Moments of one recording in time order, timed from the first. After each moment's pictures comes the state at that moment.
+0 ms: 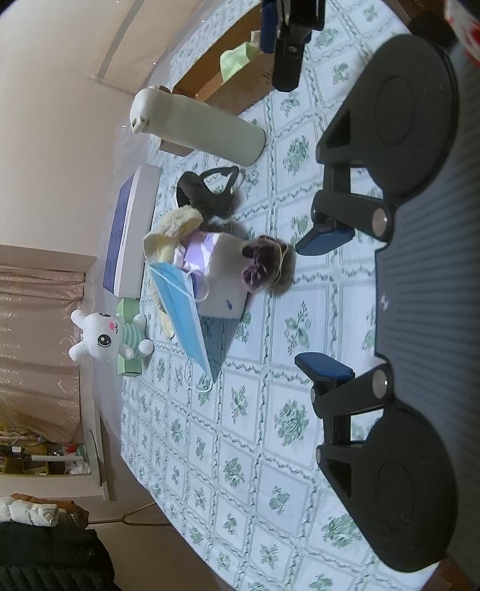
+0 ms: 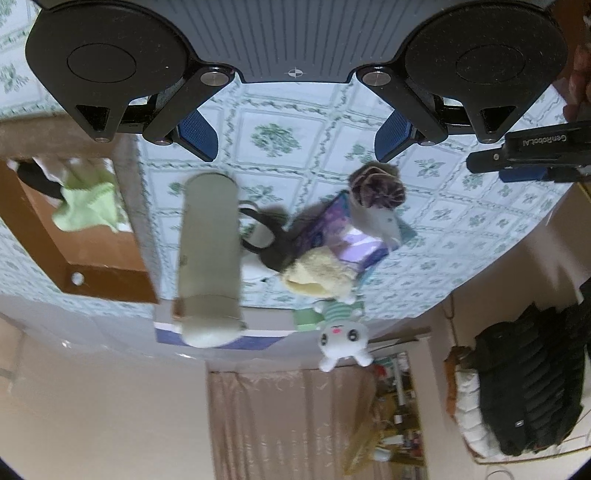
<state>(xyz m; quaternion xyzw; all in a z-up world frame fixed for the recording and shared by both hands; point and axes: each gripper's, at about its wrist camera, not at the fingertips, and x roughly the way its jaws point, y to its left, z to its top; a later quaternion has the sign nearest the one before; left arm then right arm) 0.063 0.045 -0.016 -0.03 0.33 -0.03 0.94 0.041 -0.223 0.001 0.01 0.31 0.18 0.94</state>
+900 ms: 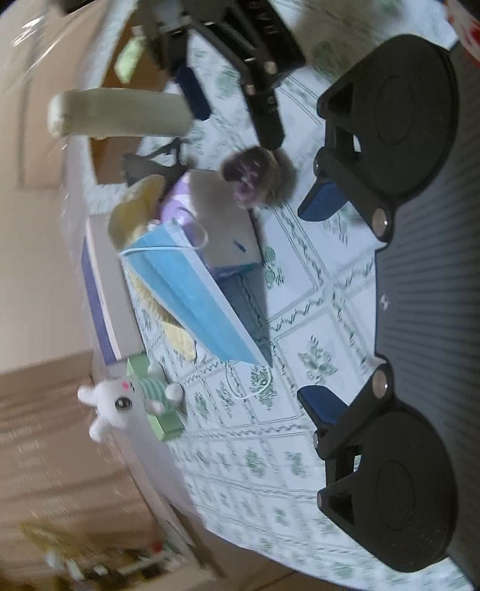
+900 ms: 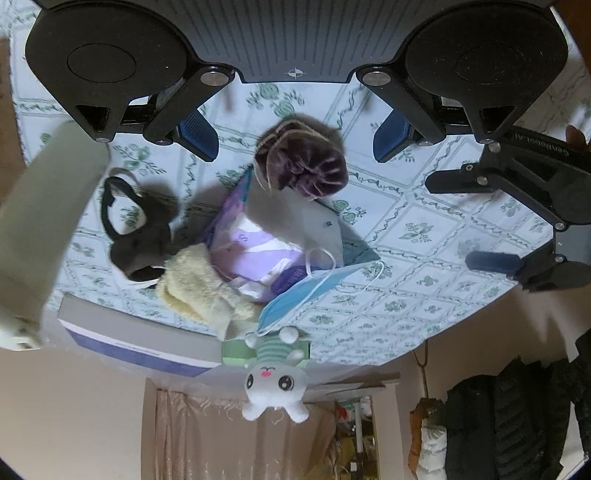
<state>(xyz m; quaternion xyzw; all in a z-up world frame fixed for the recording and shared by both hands) 0.169 0.118 -0.053 0.18 0.31 -0.18 0.92 0.136 -0.096 -0.052 -0.04 0.35 0.21 0.91</state>
